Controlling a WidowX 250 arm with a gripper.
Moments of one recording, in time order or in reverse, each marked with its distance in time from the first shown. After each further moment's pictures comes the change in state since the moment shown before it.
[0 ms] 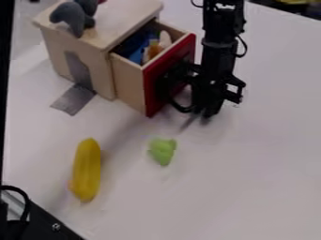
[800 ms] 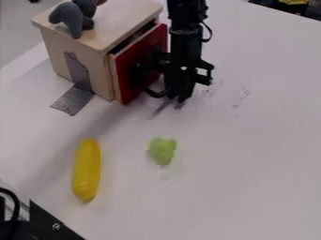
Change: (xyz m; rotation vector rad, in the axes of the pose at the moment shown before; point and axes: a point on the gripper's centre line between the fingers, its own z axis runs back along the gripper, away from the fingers) arm 0.005 0.053 0.006 -0.029 -0.034 0.140
